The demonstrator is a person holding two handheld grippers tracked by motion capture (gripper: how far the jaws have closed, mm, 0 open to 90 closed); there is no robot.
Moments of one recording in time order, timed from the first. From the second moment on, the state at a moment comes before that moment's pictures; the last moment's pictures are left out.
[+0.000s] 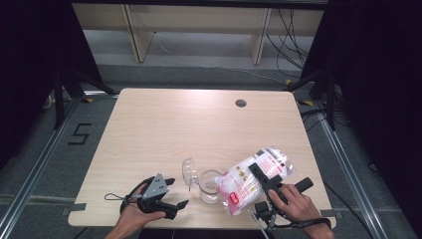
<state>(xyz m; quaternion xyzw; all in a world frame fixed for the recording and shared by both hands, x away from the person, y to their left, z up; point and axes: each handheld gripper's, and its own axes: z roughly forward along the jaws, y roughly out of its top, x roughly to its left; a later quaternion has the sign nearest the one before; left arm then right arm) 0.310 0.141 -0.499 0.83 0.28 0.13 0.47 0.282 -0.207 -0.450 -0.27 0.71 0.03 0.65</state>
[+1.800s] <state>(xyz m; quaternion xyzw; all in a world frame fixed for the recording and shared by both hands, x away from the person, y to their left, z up) 0.309 0.140 -0.499 0.83 0.28 0.13 0.47 0.280 -0.205 -0.445 -0.29 0.70 0.02 0.65</state>
